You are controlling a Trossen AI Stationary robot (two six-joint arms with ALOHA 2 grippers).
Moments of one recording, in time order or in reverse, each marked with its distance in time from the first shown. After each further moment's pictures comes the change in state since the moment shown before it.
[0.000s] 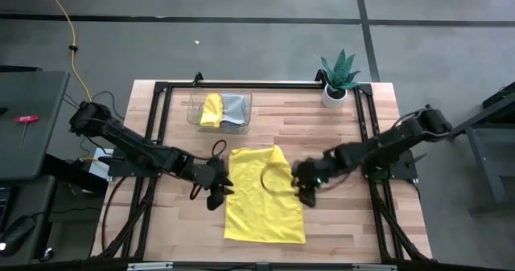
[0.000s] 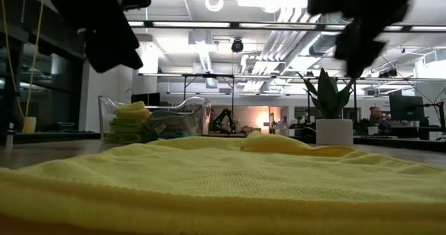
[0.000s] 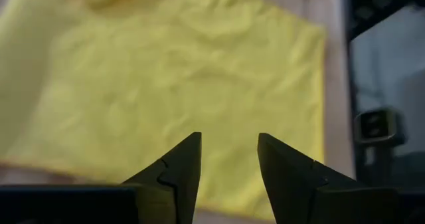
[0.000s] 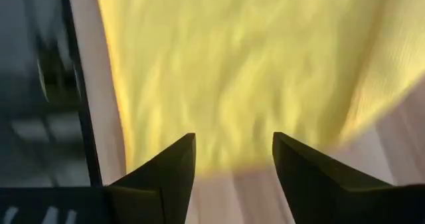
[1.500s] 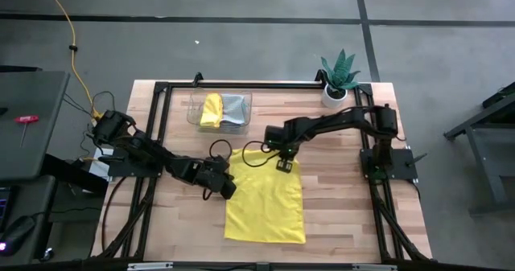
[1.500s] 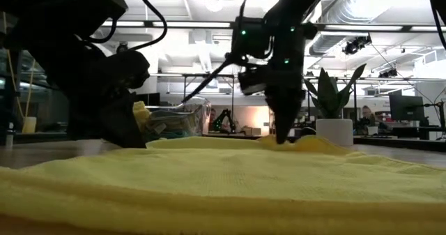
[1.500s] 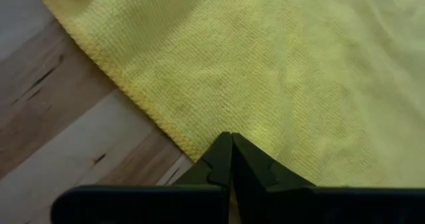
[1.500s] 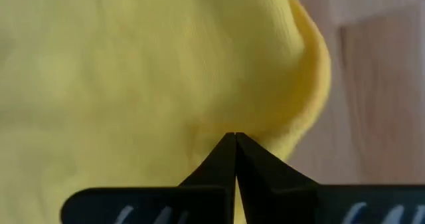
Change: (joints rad) left arm 0.032 0.303 -0.173 0.274 -0.258 -0.390; right arm -0.439 0.481 0.309 -0.224 0.009 -0.492
